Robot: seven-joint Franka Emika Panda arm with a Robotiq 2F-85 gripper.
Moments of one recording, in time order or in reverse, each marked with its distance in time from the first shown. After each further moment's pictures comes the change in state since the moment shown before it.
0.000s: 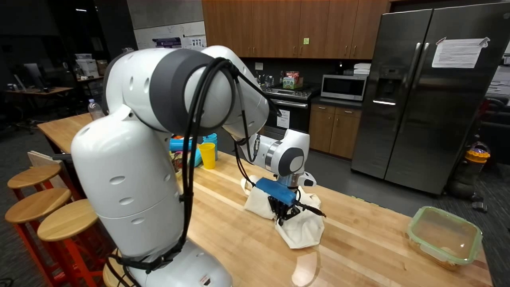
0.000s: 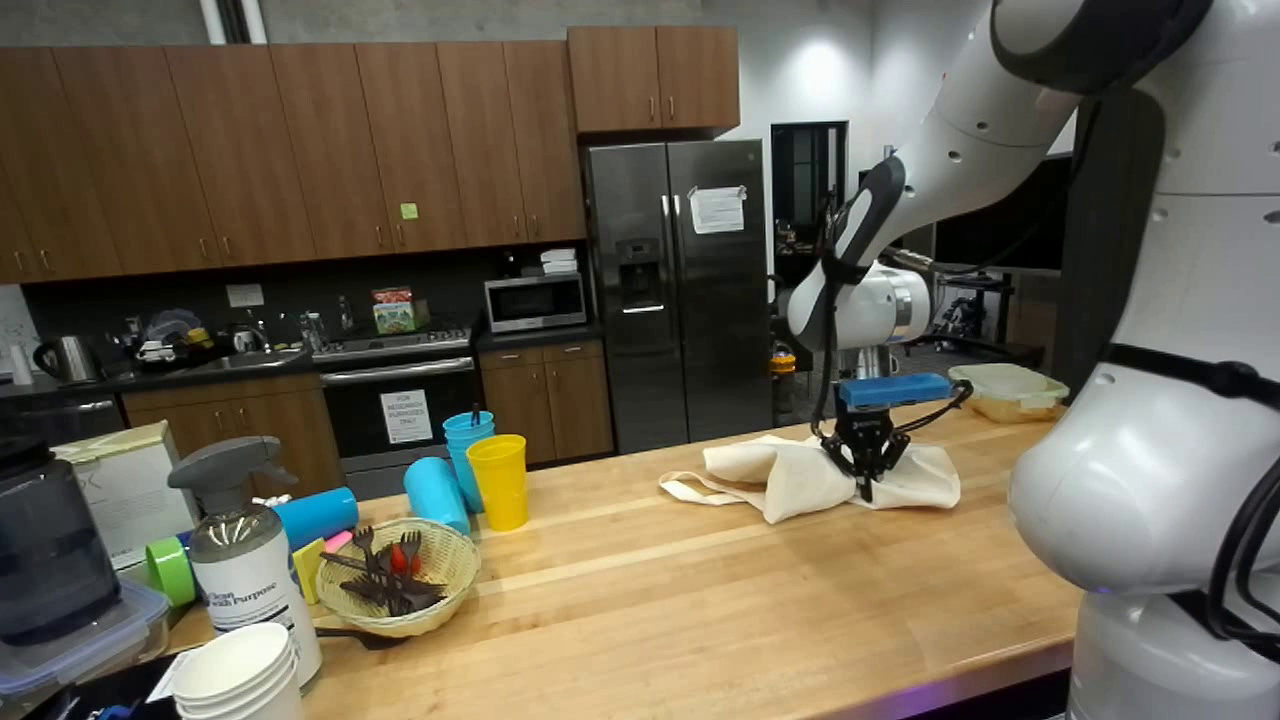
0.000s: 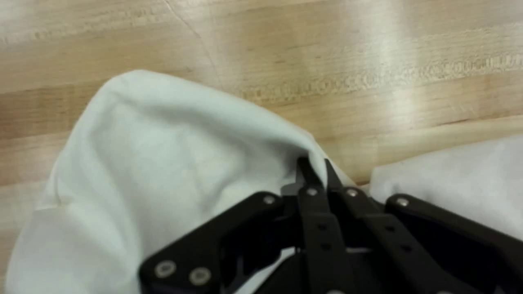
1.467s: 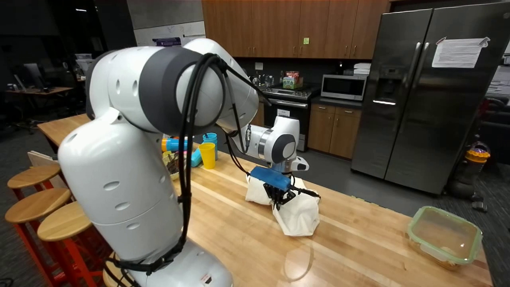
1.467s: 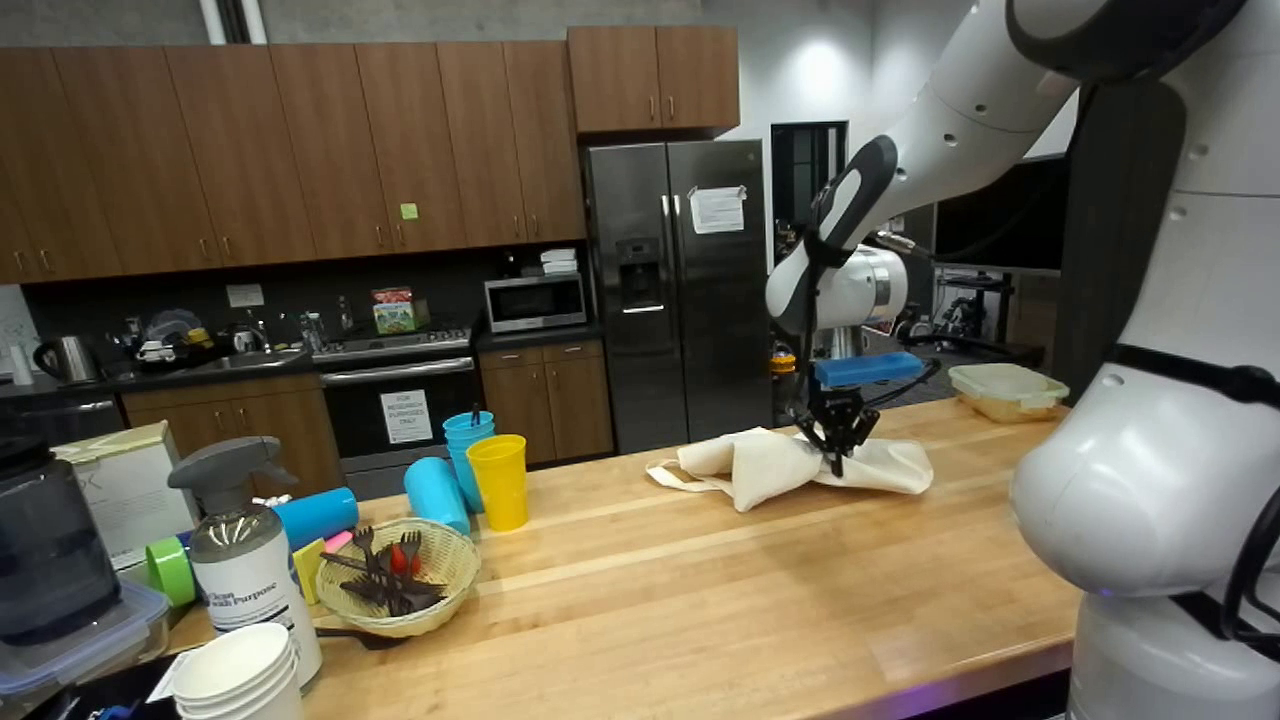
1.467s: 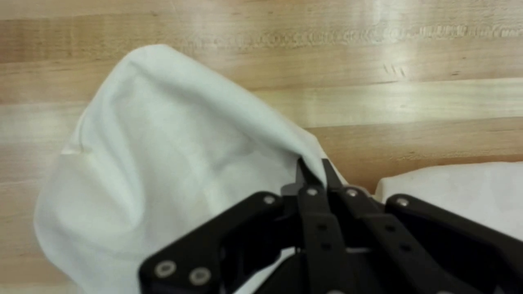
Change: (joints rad) arm 0.027 -0.048 0.056 0.039 -0.009 0.004 0.006
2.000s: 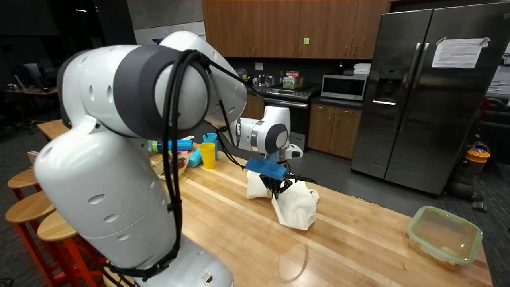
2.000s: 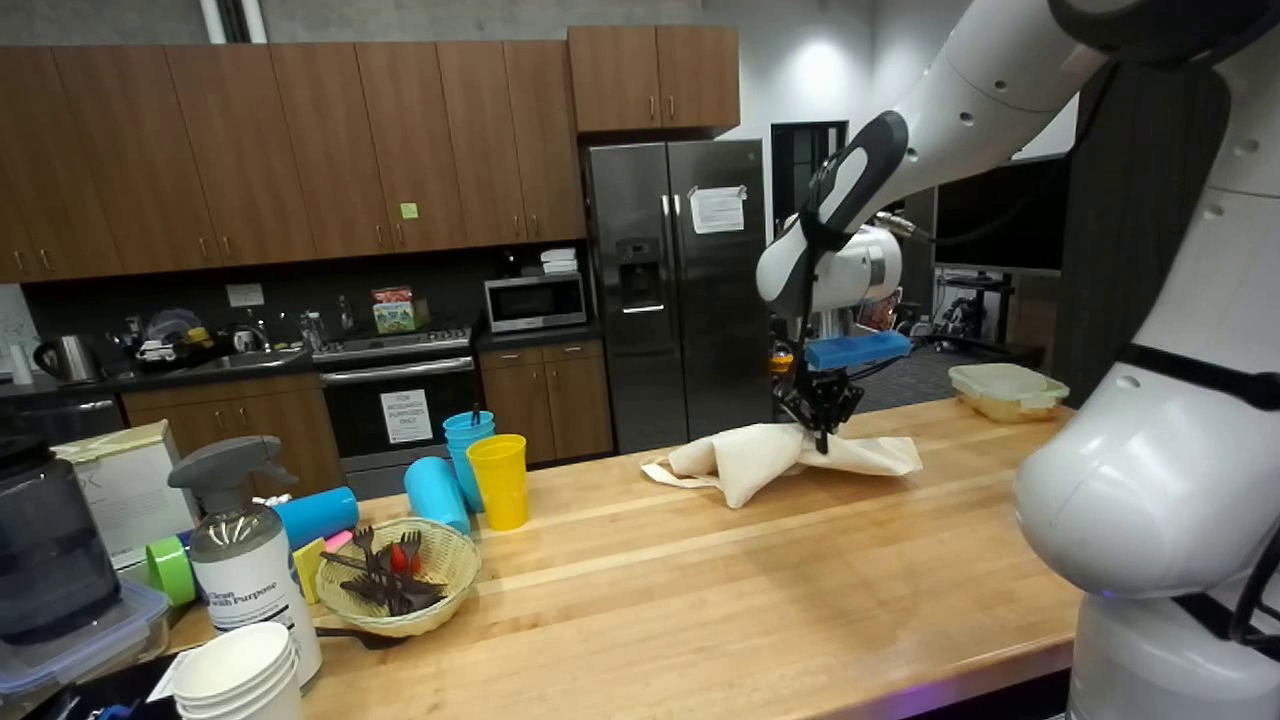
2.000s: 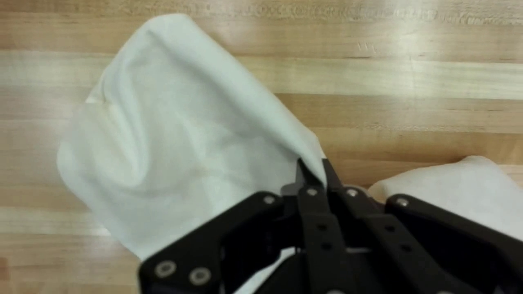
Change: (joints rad) arm 0.021 -0.085 0.035 -0.003 -0.040 0.016 0.002
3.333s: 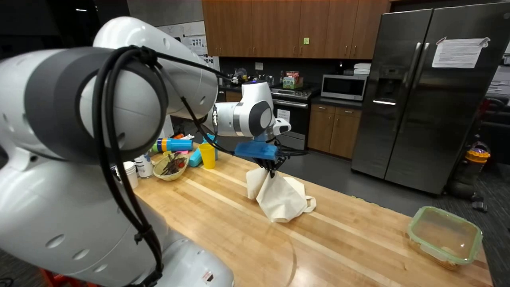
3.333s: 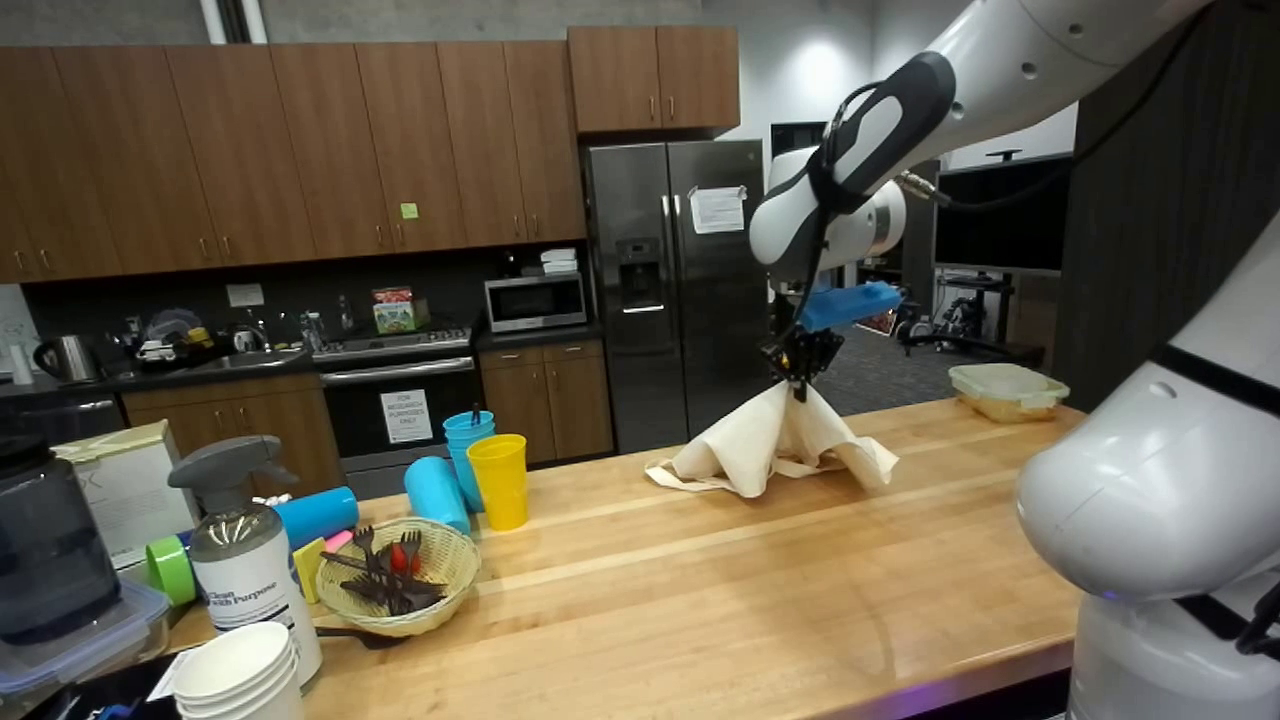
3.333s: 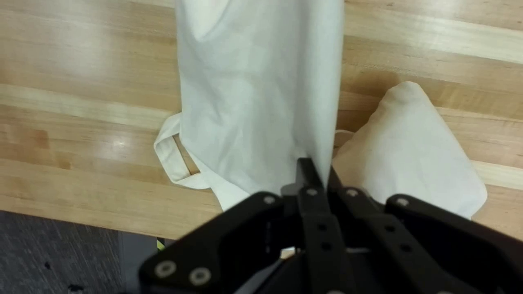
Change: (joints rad) arm 0.022 -0.196 0.060 -0.020 -0.063 0.032 0.000
